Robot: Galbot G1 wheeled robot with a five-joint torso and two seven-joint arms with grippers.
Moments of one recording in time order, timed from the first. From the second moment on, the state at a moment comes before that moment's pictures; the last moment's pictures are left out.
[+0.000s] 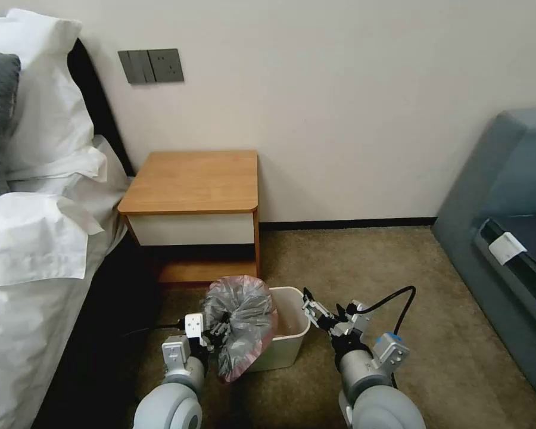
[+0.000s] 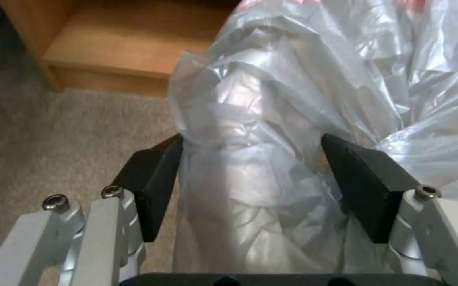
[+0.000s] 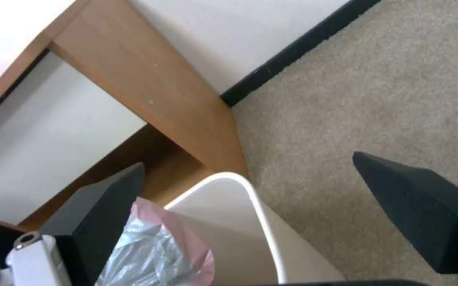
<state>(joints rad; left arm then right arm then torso) 1.57 -1.37 -0.35 -2.06 -0.41 0.46 -0.32 -1.52 1.23 0.10 2.19 0.82 -0.11 0.60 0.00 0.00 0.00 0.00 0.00</state>
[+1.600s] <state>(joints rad) 1.66 -1.34 -0.52 -2.05 -0.48 -0.09 0.05 -1.38 0.96 0.07 2.39 0.87 -0.29 0.14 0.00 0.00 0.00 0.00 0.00</state>
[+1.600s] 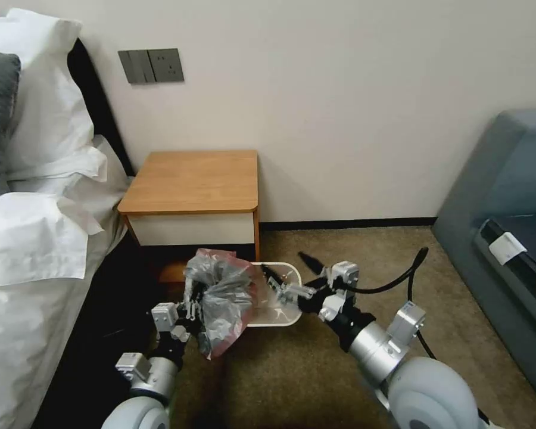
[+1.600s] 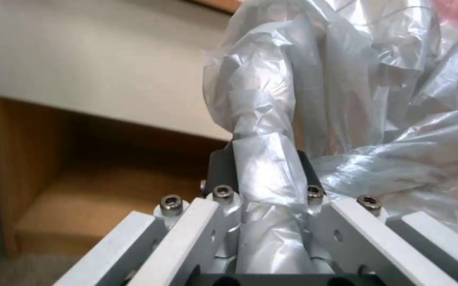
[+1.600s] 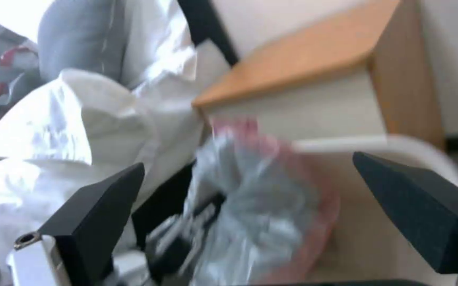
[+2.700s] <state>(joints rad) 1.69 -1.35 -0.52 -2.10 -0.44 -0.10 0.10 -1.12 1.15 -0.13 2.09 0.78 -0.31 0.24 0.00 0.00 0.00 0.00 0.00</state>
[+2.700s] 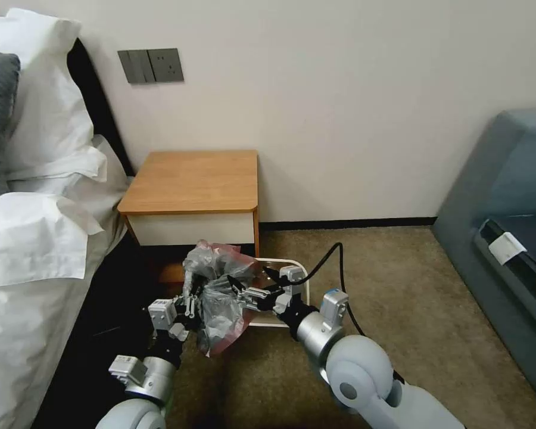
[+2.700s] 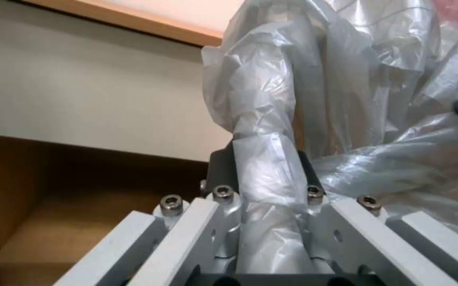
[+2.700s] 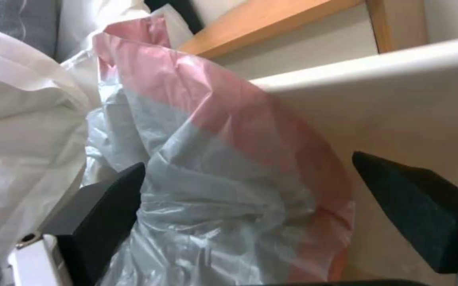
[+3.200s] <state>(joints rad) 1.68 -1.35 -0.52 -2.09 -0.44 -0.10 0.09 -1.11 1.15 -0.14 2.08 0.79 -0.28 0.24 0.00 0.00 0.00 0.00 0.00</state>
